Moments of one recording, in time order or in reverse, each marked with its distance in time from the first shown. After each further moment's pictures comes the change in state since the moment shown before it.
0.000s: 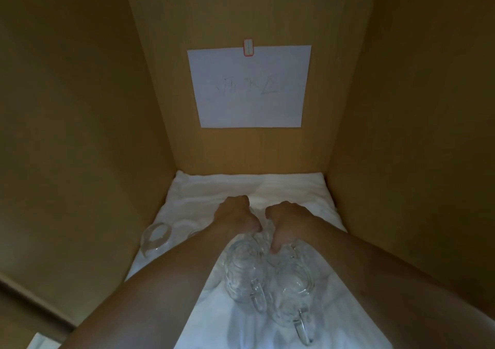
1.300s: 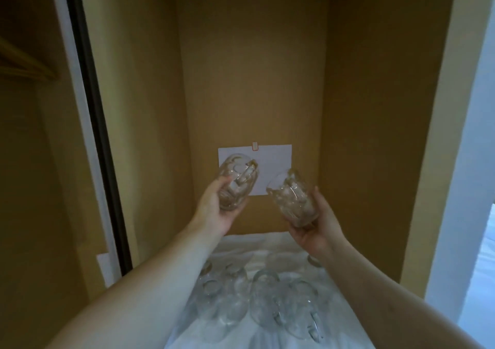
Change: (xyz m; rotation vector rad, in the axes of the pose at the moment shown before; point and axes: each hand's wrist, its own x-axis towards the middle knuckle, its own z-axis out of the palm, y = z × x) left_hand -0.217 -0.024 -0.168 -1.927 -0.023 0.277; right_hand -0.213 -0.091 -0.051 2.314 0.573 -0.152
